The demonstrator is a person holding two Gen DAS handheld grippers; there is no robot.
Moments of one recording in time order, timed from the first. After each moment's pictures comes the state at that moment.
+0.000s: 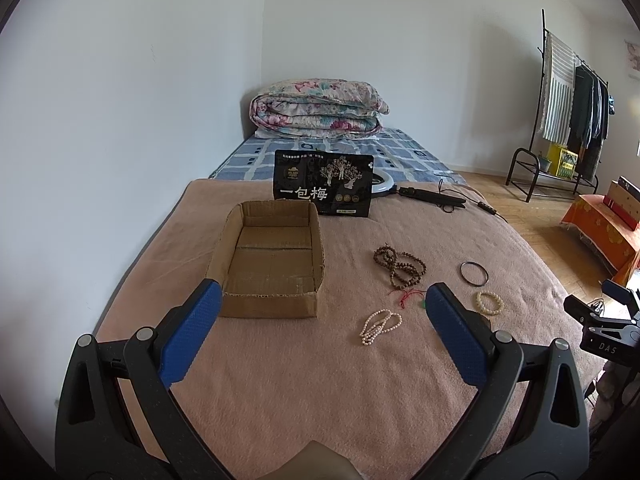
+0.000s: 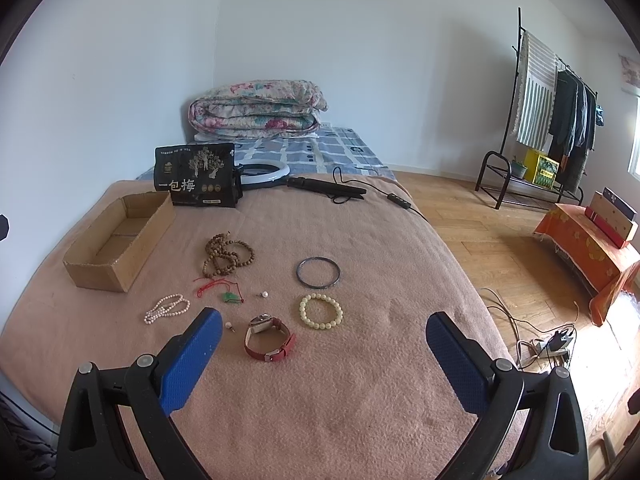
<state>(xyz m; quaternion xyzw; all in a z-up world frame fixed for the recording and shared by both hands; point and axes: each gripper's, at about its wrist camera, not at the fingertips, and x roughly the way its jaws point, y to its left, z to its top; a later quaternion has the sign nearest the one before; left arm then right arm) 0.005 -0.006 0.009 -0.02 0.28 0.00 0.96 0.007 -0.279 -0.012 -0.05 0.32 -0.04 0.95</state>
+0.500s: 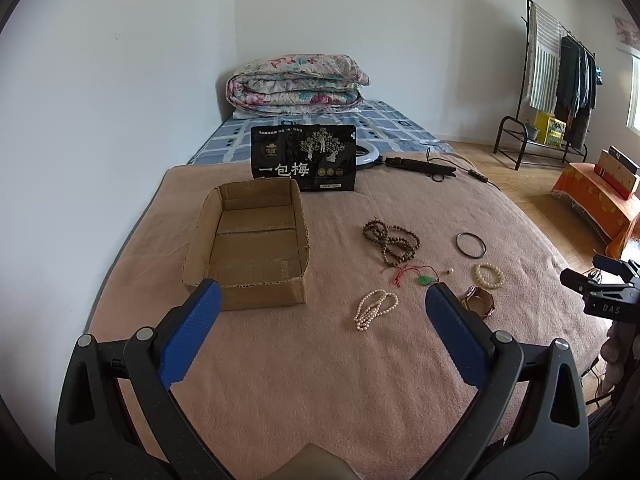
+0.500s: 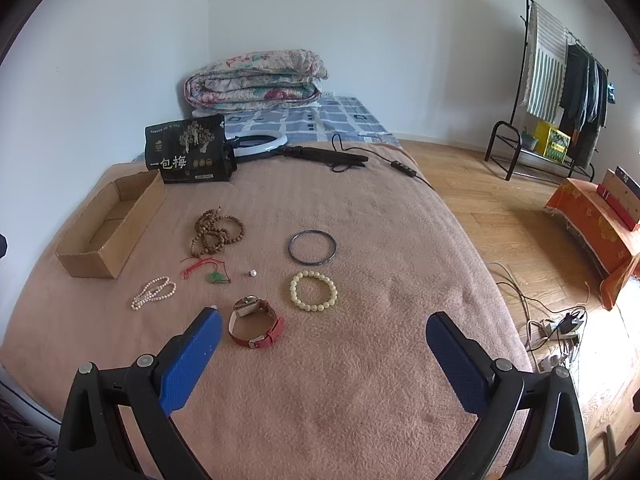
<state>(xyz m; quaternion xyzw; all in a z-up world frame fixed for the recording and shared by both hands) 0.043 -0.017 -0.022 0.01 0.32 -0.04 0.95 0.041 -0.307 -0.031 -0.02 0.38 -0.02 0.92</state>
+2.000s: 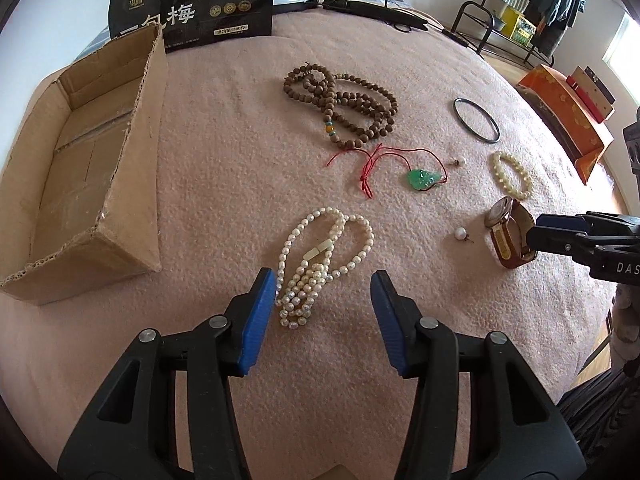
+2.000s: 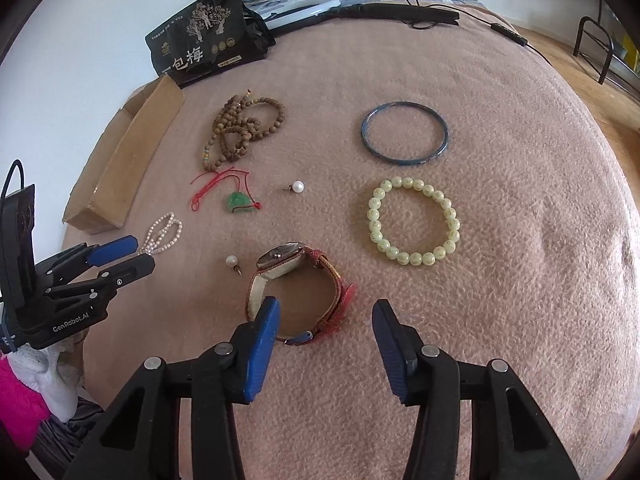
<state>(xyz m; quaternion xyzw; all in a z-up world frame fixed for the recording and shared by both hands) 0.177 -0.077 -0.186 0.03 0.53 -0.16 0.83 0.146 -0.299 -0.142 0.06 0.58 0.11 0.81</state>
